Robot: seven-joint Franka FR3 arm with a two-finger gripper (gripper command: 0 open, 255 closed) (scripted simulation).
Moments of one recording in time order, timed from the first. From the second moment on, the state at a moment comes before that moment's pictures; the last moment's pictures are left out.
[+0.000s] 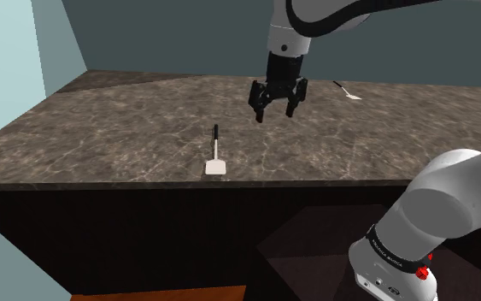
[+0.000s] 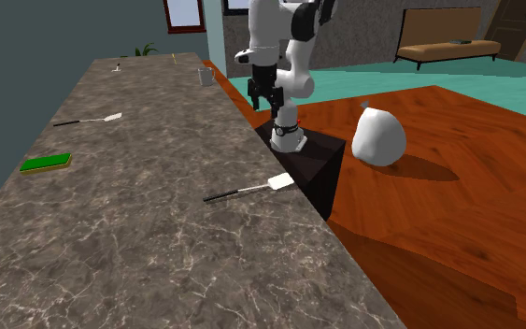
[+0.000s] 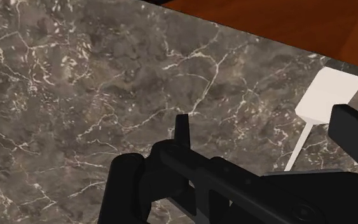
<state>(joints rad) -0.04 -0.54 0.31 -2.38 0.17 1.84 0.42</state>
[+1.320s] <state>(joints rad) -0.11 0.16 0.48 -2.07 -0.16 2.24 1.07</state>
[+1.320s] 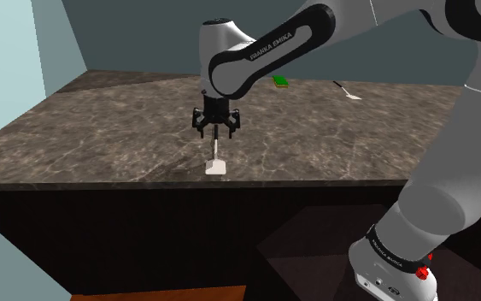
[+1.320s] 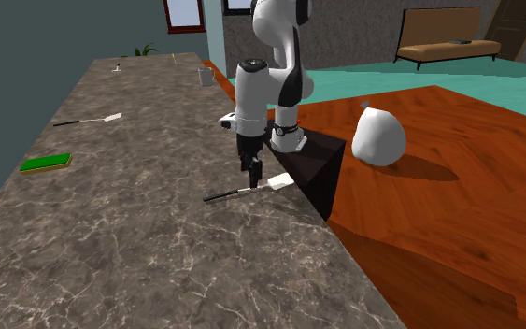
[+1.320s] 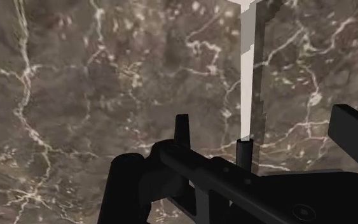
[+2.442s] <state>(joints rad) -0.11 0.21 0.47 -2.08 -0.20 2.30 1.09</state>
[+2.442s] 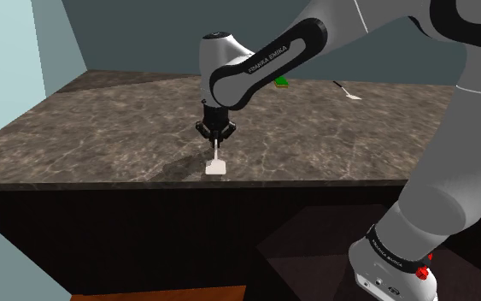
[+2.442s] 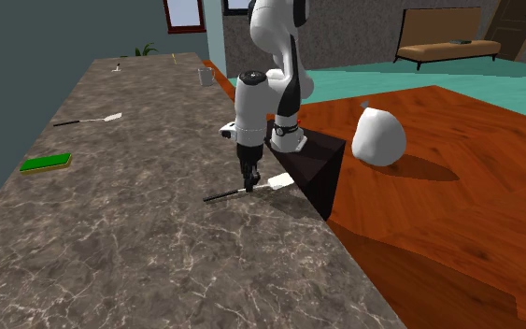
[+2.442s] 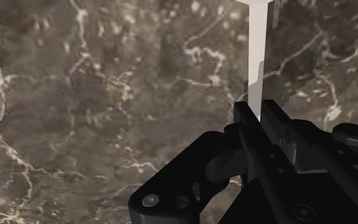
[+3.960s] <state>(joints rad) -0.12 0.09 0.49 -1.98 -0.11 2.10 1.03</state>
